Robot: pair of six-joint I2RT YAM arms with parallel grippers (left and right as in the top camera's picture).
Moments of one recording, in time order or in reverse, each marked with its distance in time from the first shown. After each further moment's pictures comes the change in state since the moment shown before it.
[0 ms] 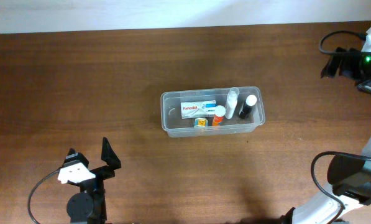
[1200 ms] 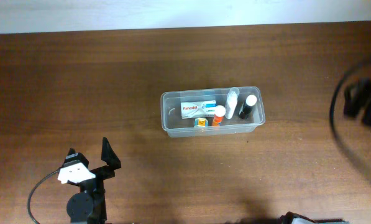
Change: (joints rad) left arm 0.000 0.000 0.000 0.000 0.000 0.000; right arm 0.000 -0.608 -0.080 0.004 0.003 -0.001
